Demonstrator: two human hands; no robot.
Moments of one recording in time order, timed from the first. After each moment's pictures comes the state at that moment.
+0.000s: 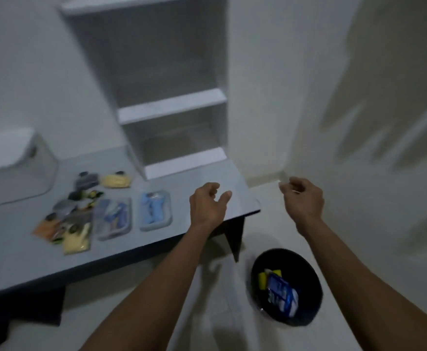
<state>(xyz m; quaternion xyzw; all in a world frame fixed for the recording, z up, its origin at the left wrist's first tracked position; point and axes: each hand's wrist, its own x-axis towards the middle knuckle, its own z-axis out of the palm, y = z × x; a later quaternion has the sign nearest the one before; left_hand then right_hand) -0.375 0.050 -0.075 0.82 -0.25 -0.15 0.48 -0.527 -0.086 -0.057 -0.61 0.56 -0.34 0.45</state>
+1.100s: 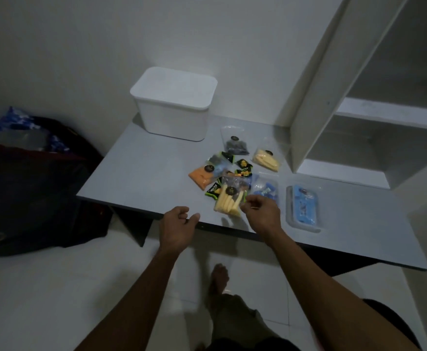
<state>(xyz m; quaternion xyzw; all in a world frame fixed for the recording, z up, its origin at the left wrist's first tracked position) -0.133 0.519 -0.152 0.84 0.08 -0.10 0.52 -0.167 0.312 -0.131 -0.82 0.30 -0.05 0.49</state>
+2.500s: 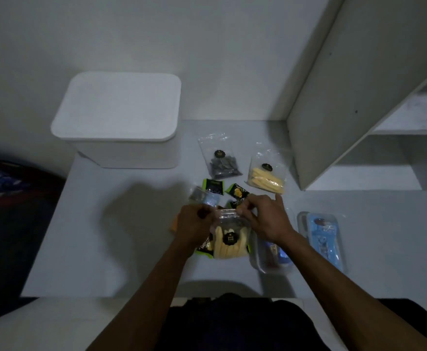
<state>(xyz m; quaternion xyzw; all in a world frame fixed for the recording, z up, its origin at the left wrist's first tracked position) 0.093 0.379 -0.182 0.83 -0.04 -0.24 0.50 0.016 0.199 -0.165 -0.94 0.16 0.03 0.30</state>
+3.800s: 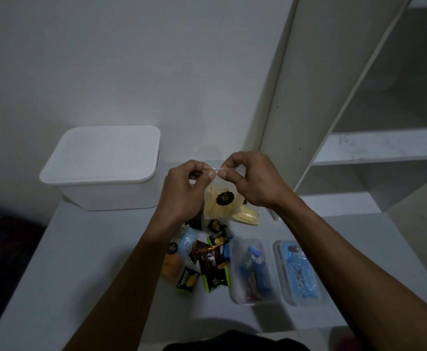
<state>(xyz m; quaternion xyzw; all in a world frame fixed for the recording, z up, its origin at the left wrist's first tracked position) 0.116 0.317 -0.010 0.80 -0.25 -0.06 0.55 0.047 0.159 0.010 -0.92 0.08 -0.15 0.36</state>
